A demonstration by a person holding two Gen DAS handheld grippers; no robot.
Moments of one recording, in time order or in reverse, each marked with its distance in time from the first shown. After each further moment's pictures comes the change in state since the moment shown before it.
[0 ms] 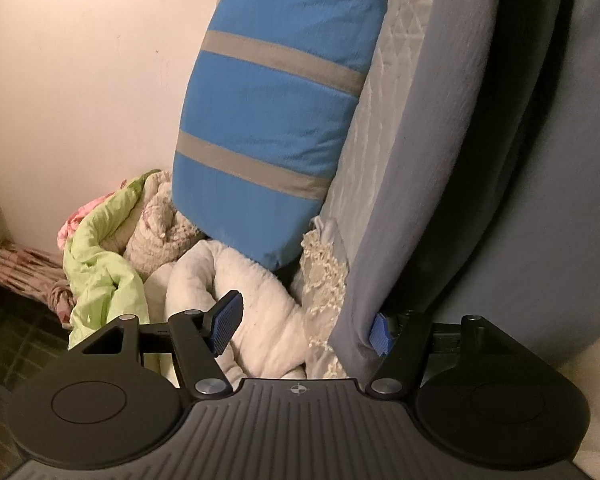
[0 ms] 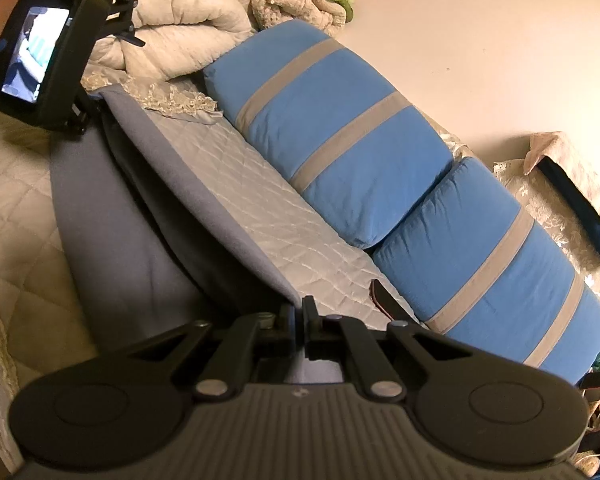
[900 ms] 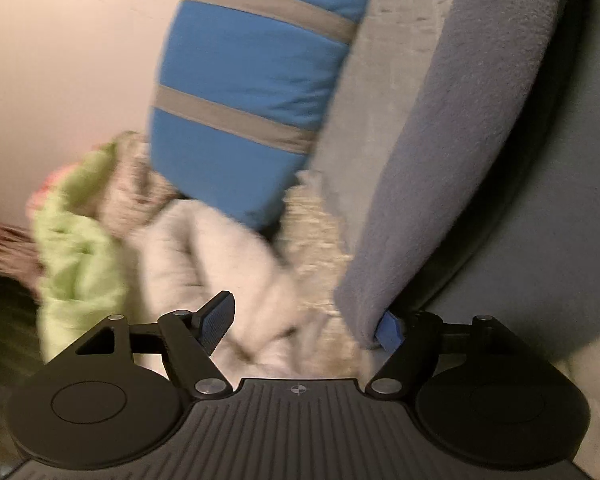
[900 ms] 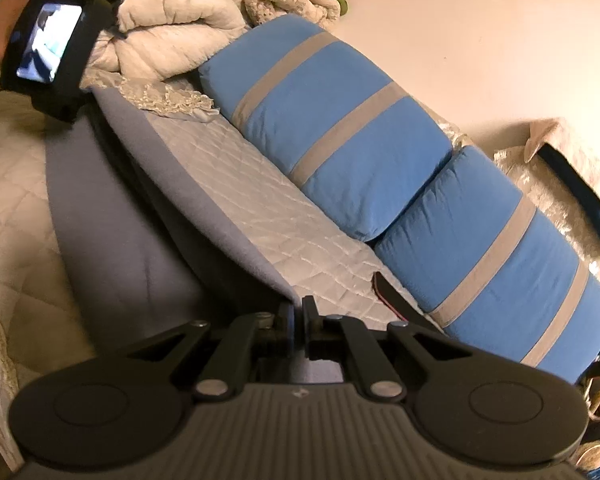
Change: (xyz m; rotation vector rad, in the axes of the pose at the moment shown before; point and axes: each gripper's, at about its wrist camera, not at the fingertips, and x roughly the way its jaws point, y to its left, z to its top) left arm 0.032 0.027 -0.019 -0.015 0.109 -0.129; right arm 0.005 -0.010 0.002 0.050 0.023 0.019
